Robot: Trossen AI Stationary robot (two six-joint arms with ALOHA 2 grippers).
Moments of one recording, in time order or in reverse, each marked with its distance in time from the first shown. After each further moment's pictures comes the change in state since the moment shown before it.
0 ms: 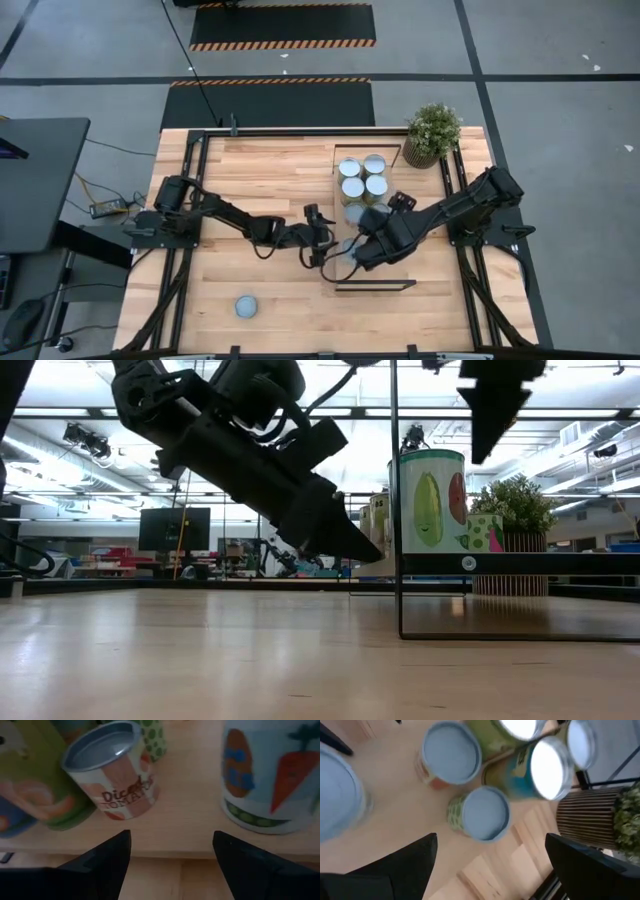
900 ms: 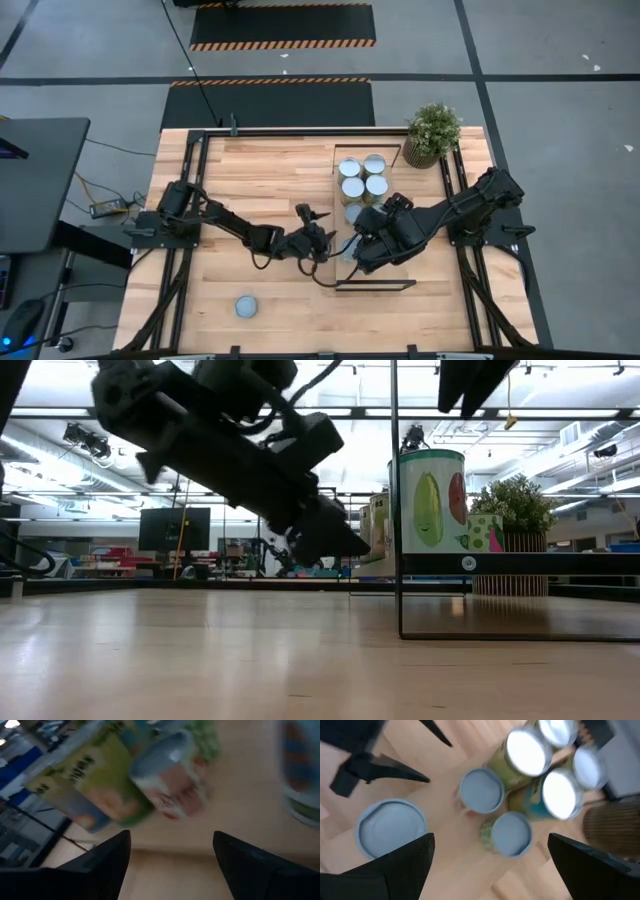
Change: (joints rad) left arm -0.071 0.038 -0.001 0.099 -0.394 0.134; right arm 0.029 0.003 0.161 0.030 0.017 0.055
